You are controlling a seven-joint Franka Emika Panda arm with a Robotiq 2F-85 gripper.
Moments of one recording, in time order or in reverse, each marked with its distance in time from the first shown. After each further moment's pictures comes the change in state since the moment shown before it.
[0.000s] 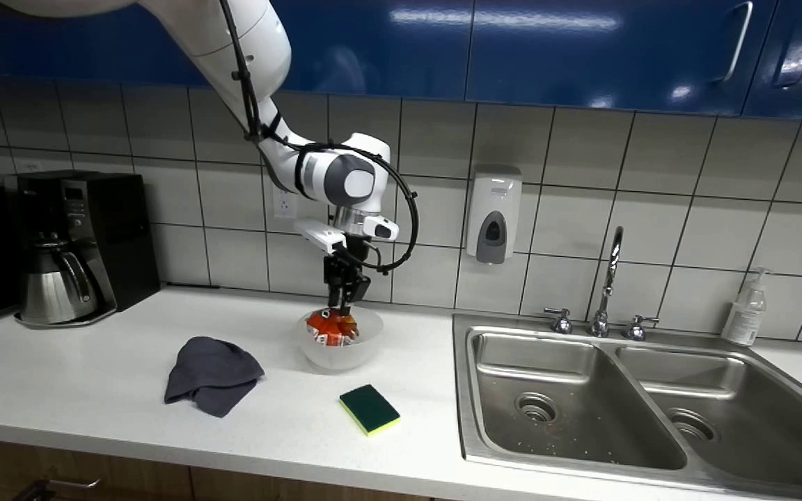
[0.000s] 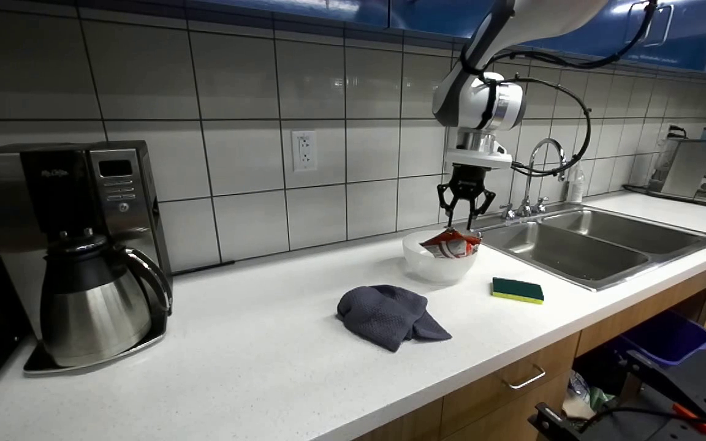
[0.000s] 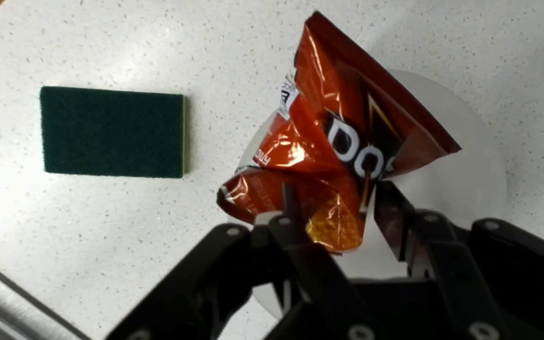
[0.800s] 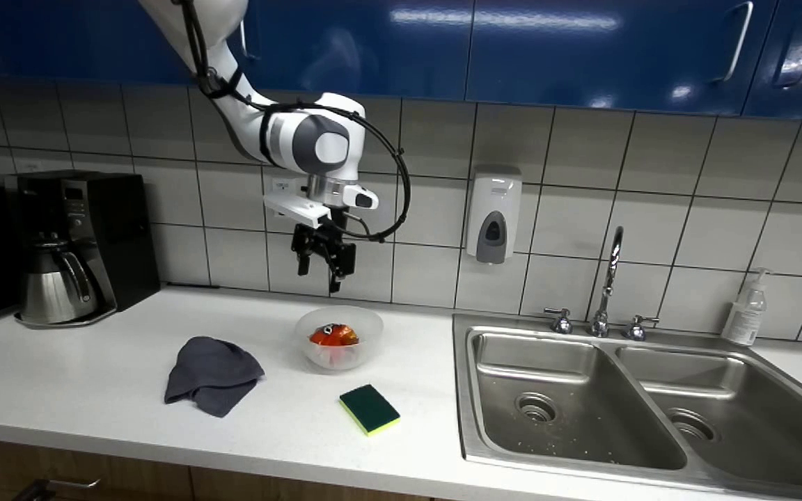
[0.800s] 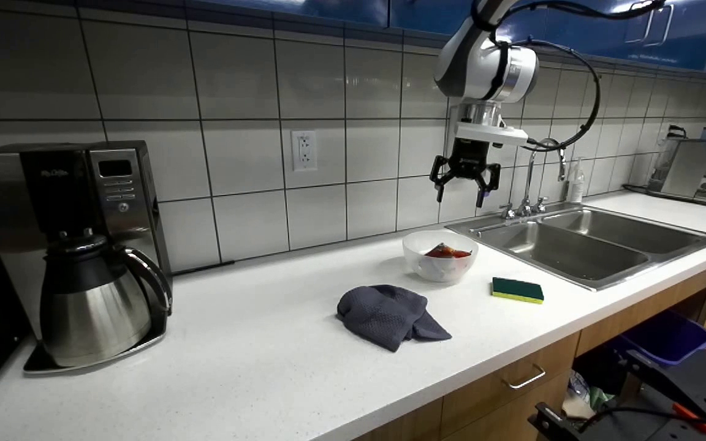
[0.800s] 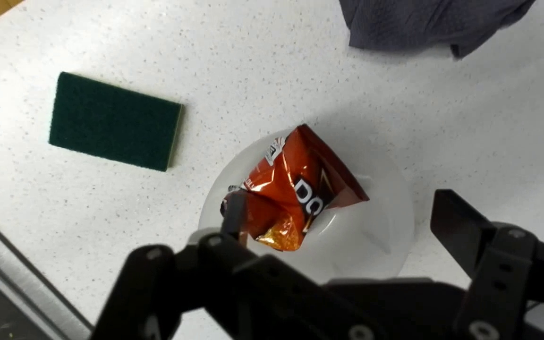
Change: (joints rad) arm 0.039 -0.235 0.016 -0.218 -0.034 0.047 -0.169
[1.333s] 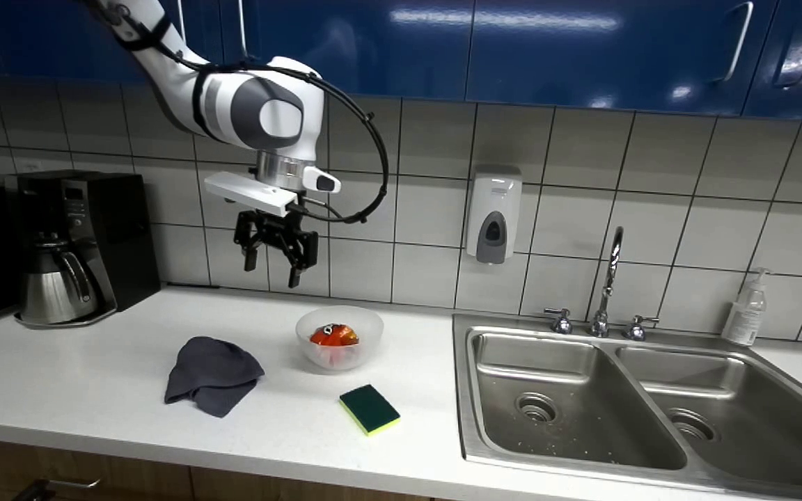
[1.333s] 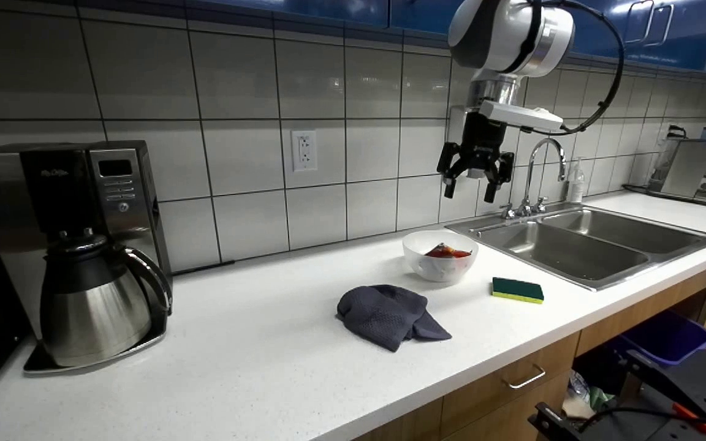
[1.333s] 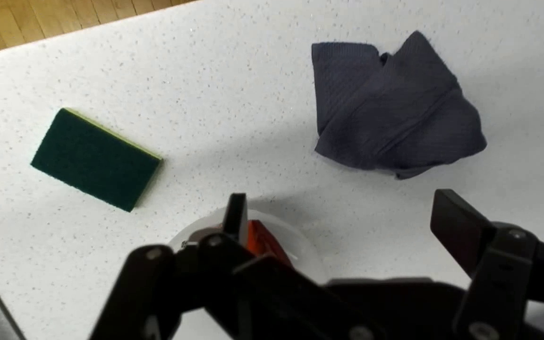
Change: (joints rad) arm 0.030 -0.301 0.034 -0.323 -0.017 0.018 -0.228
